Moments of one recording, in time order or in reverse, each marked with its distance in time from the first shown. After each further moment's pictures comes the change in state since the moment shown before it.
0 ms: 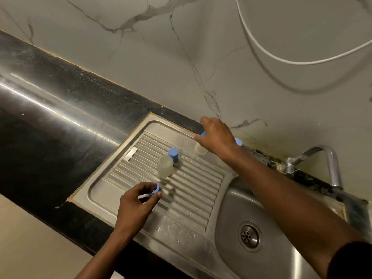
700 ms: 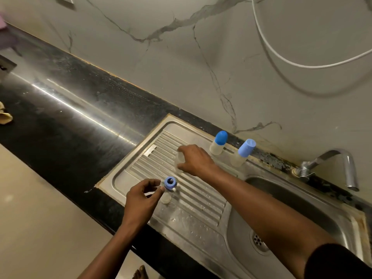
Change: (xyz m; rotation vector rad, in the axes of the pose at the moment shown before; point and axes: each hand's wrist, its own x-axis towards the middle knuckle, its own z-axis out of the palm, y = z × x) left_hand -0.028 0.011 -0.030 0.037 0.141 -0.032; right_hand -0.054 -0.089 0.065 0.120 -0.260 -0.182
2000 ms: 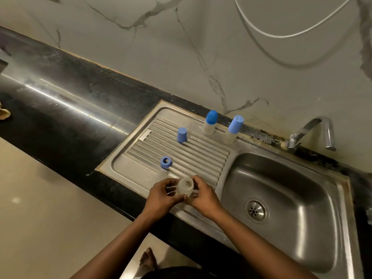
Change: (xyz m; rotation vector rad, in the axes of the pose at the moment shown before) left_hand -0.051 -0.036 0.043 0.009 -0.421 -0.005; right_hand -0.173 0.035 0.120 0.839 0.042 0.202
